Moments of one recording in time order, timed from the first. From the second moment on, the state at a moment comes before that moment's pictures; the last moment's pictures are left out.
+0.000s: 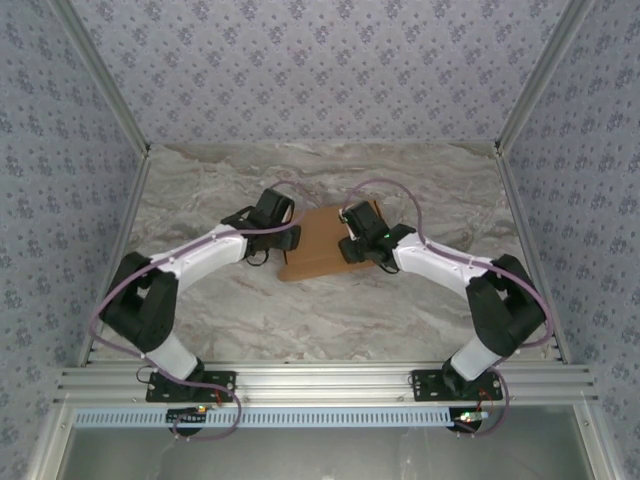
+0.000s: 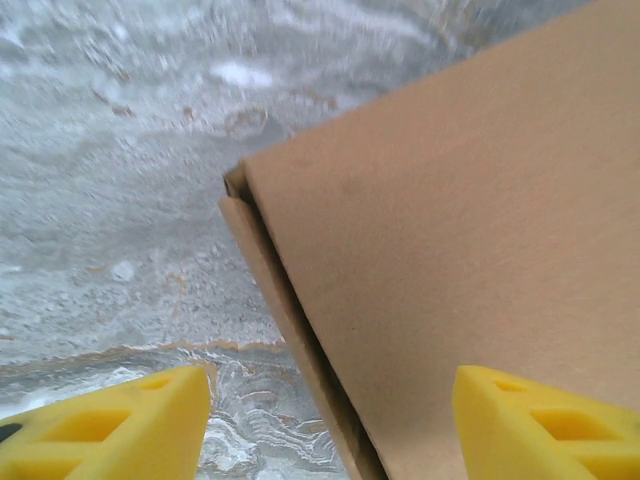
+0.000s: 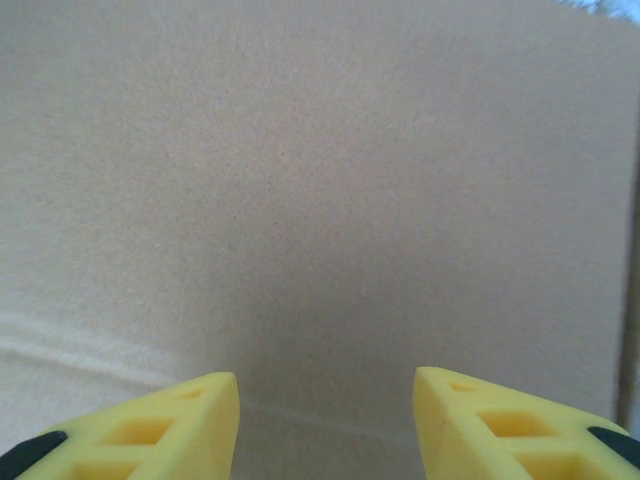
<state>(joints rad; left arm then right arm) -0.60 1.58 1.07 -0.39 -0.19 -0.28 0.67 1.56 1.02 -0.41 0.20 0.13</state>
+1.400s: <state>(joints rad) -0.39 1.86 1.44 -0.50 0.24 -0.19 0.54 1.18 0.60 -0.35 -0.22 0.40</state>
